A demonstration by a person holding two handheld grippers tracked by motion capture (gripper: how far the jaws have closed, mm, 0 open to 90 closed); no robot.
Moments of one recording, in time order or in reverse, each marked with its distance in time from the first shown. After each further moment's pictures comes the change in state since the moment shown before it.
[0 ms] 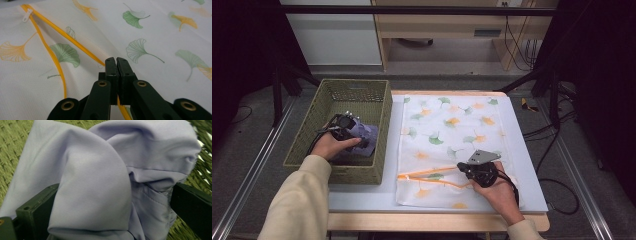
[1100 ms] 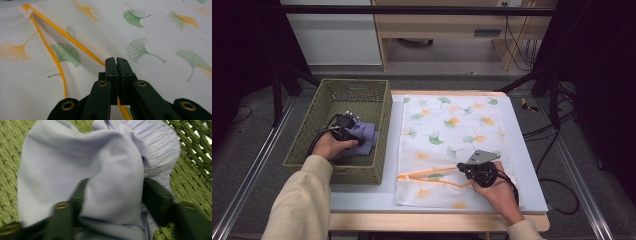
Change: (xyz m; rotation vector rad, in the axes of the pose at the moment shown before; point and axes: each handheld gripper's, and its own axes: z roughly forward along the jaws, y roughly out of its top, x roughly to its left) left arm 0.001 0.001 -0.003 0.019 -0.005 0.018; right arm 0.000 0.000 0.001 0.006 0.003 0.001
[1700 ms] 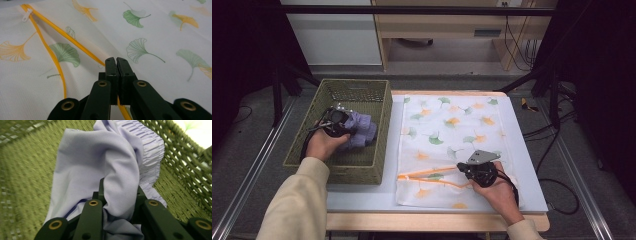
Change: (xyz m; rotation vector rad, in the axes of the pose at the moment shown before) left arm -0.004 0.003 -0.043 -0.148 0.112 0.013; right arm 0.000 0.000 0.001 0.000 -0.003 -0.001
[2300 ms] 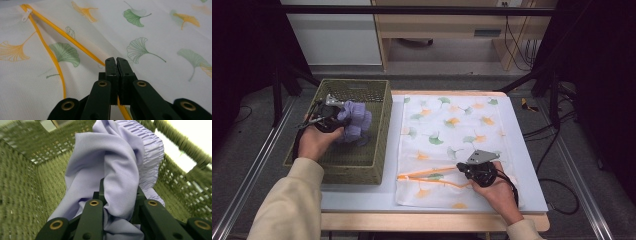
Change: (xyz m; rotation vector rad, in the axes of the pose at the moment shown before) left arm -0.001 0.013 -0.043 -0.121 0.055 0.001; right arm 0.000 0.000 0.002 0.005 0.004 0.006
